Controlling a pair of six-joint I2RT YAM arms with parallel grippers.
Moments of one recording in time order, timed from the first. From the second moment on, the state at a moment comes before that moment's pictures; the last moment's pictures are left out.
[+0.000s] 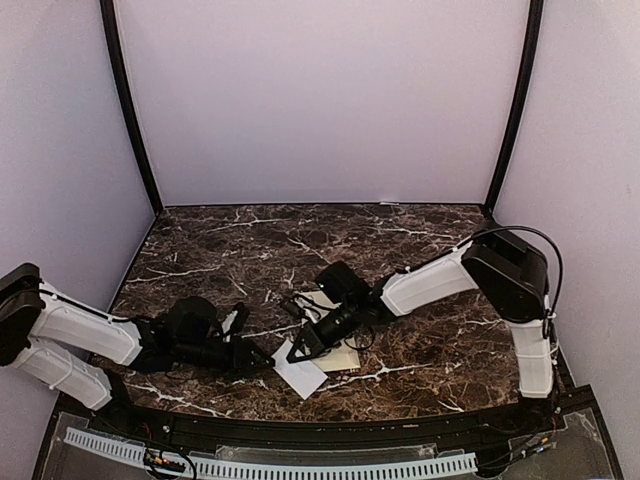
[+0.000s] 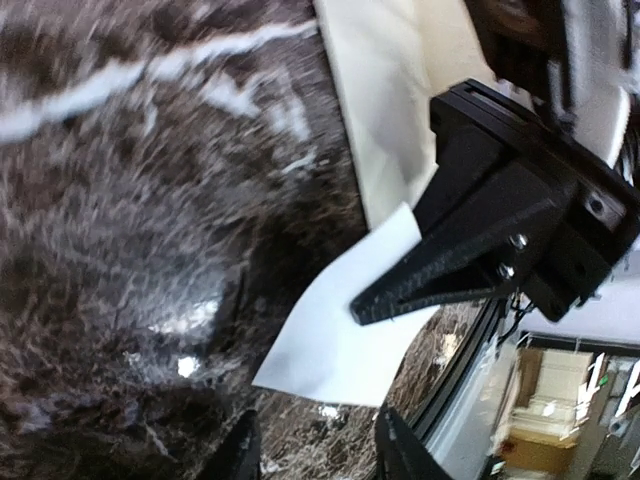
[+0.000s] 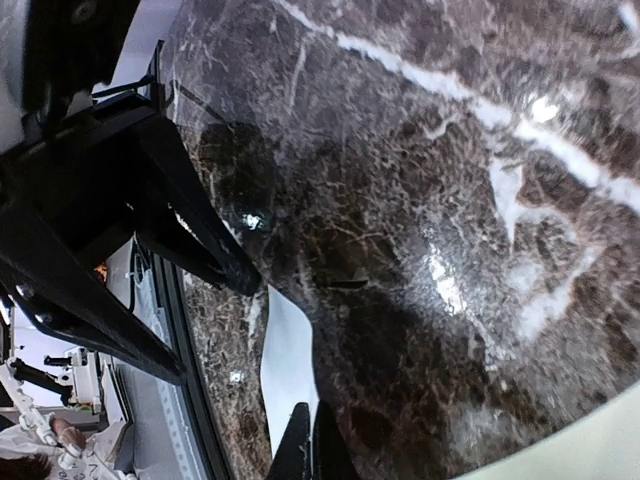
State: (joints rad) left arm -0.87 1.37 0.30 0.37 0.38 -1.01; right arm 0.99 2.15 1.25 0.02 -0.79 0.47
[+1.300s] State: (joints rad) left arm -0.93 1.16 0.68 0.29 0.36 -0.66; right arm 0.94 1.50 1.03 0.41 -0.48 0.66
